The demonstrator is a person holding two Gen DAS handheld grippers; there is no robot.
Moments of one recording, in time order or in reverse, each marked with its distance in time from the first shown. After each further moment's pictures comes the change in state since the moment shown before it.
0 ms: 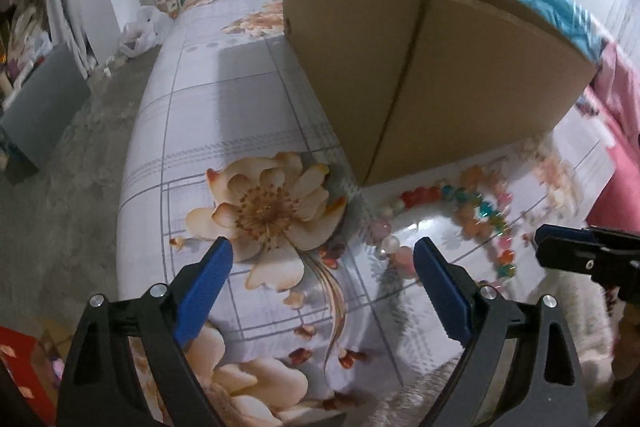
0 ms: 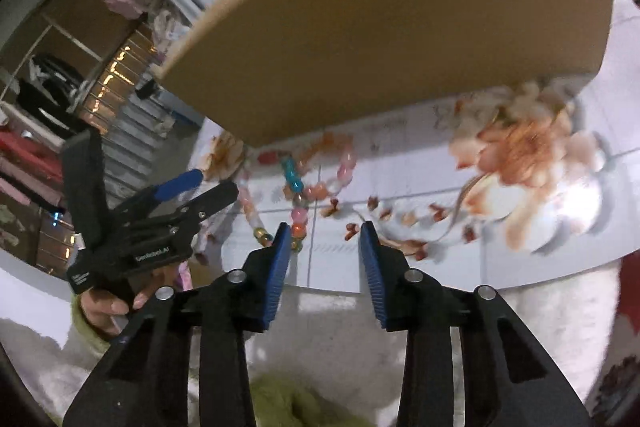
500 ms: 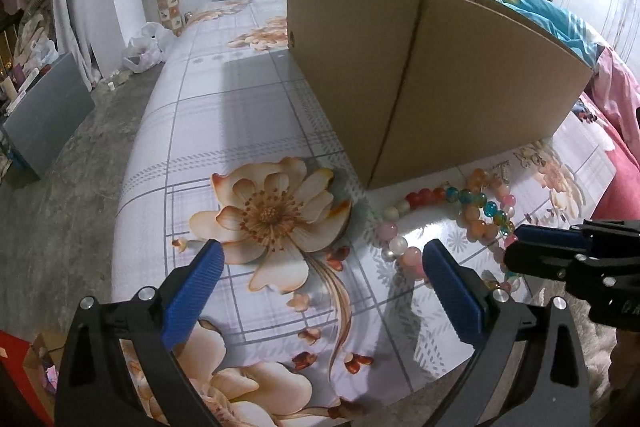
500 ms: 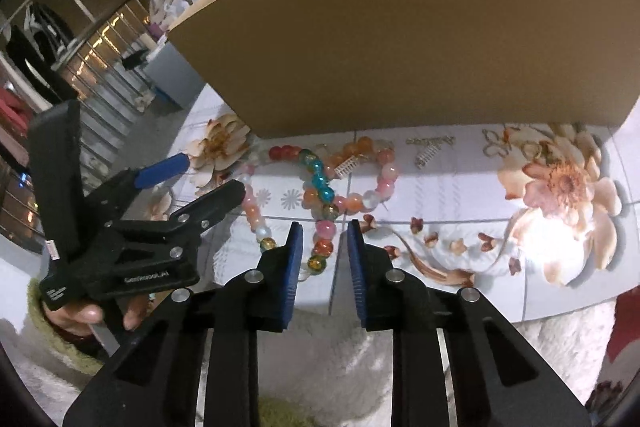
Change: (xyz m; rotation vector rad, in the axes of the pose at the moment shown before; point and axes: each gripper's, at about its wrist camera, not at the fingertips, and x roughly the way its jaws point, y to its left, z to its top) left arm -0.003 0.003 -0.009 -0.018 -0.079 -0.003; right arm 0.029 0.042 -0.009 -0.164 -0.023 -0.152
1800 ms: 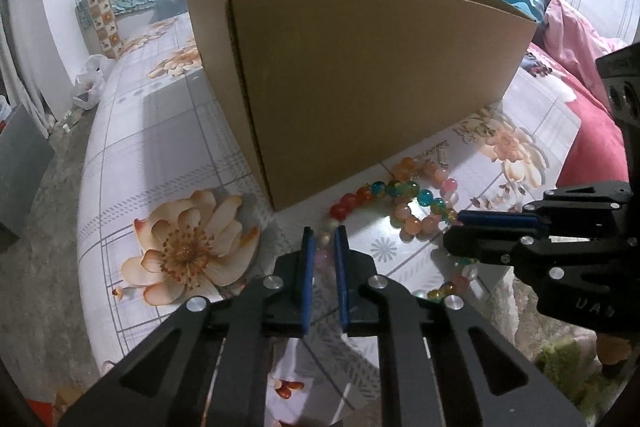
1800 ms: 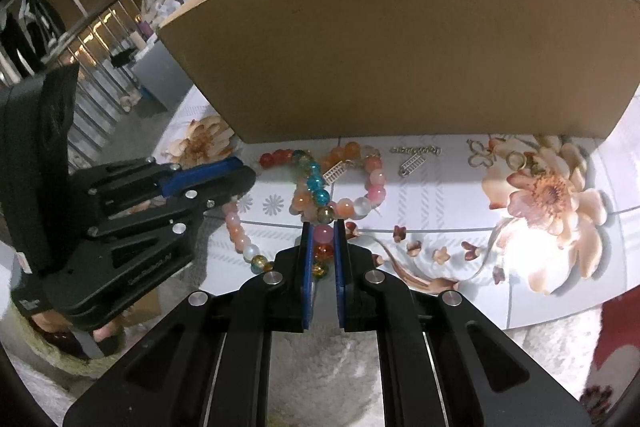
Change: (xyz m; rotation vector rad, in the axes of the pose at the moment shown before) left arm 0.004 -0.043 0.009 0.201 0.033 -0.126; right arm -0.007 -0.025 -0.011 0.031 -0.030 -0.003
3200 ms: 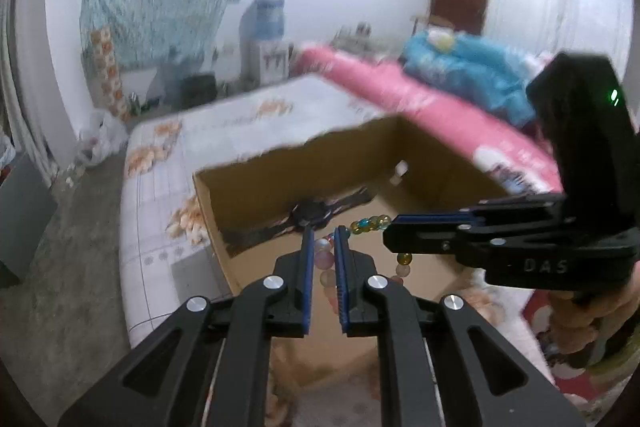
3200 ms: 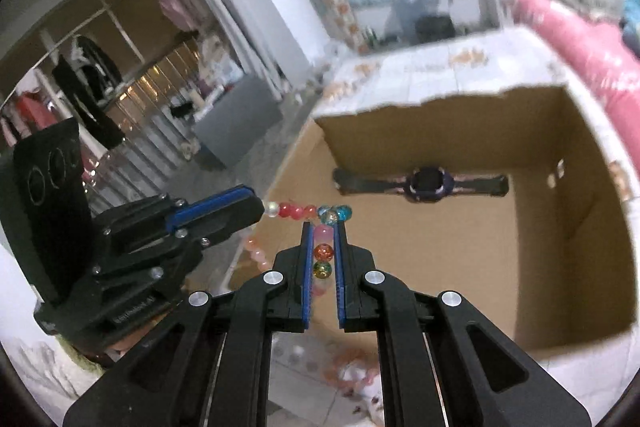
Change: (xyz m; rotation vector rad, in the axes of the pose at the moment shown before) left arm -0.054 0.013 0.151 -0.008 -0.164 0.005; right arm -0.045 -0.019 0.143 -0.047 -0.083 0.203
